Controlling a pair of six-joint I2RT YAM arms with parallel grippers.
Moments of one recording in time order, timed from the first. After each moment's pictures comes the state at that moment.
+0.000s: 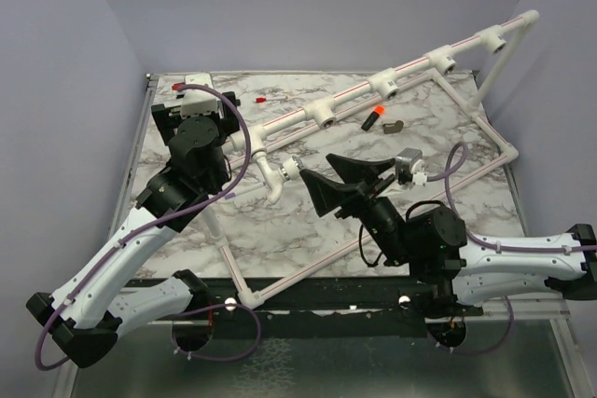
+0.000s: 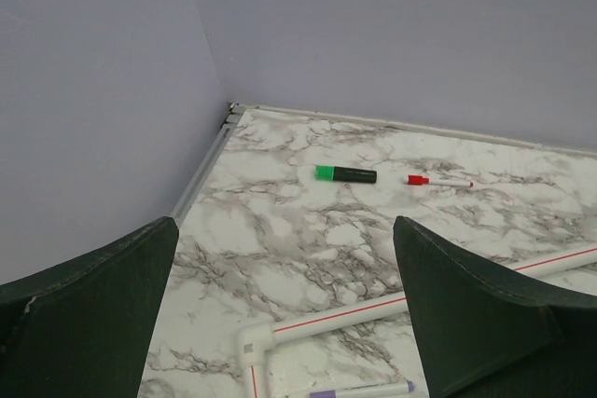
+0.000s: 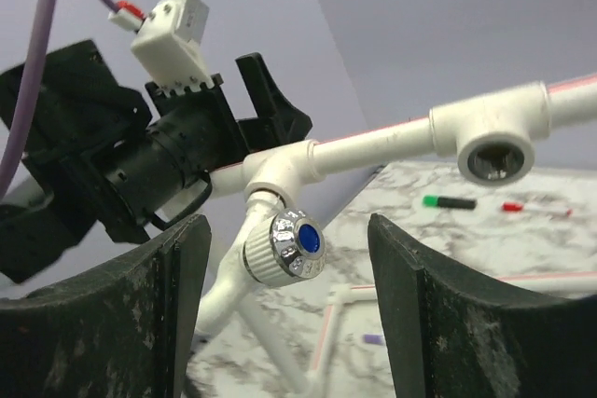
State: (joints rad) left arm -0.70 0.97 1.16 -0.23 -0.97 0.03; right arm 1.48 1.01 0.86 0.69 0.78 0.12
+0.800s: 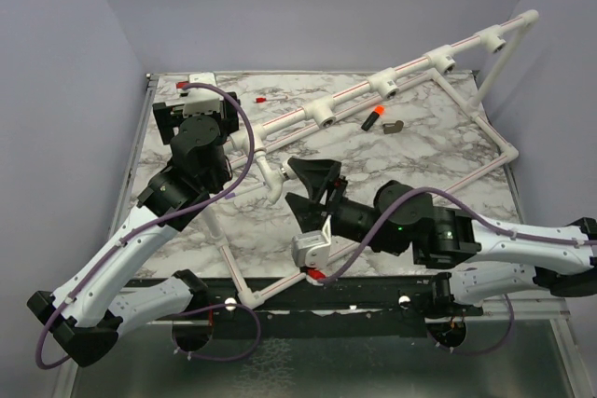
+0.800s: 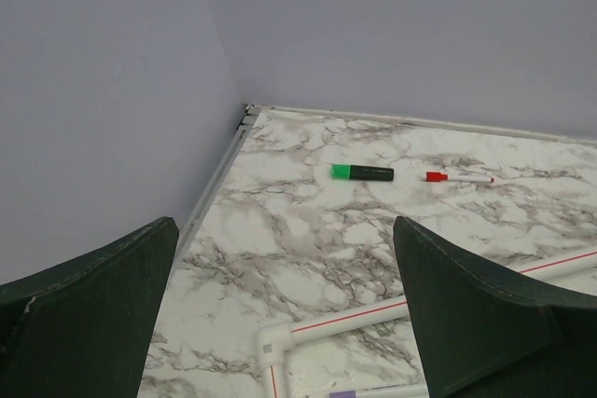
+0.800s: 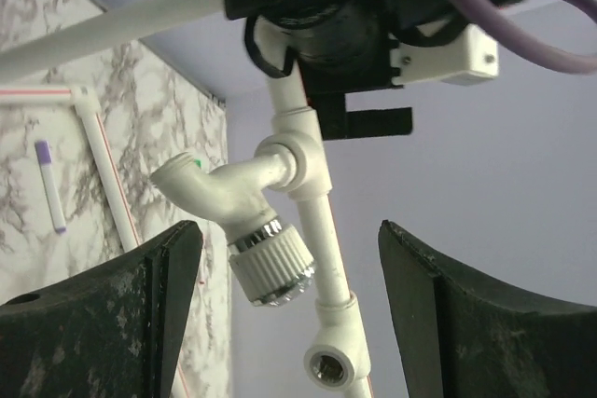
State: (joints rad) left arm -0.70 0.98 1.16 -0.22 -0.99 0.08; right arm 1.48 1.10 1.25 -0.14 0.29 -1.20
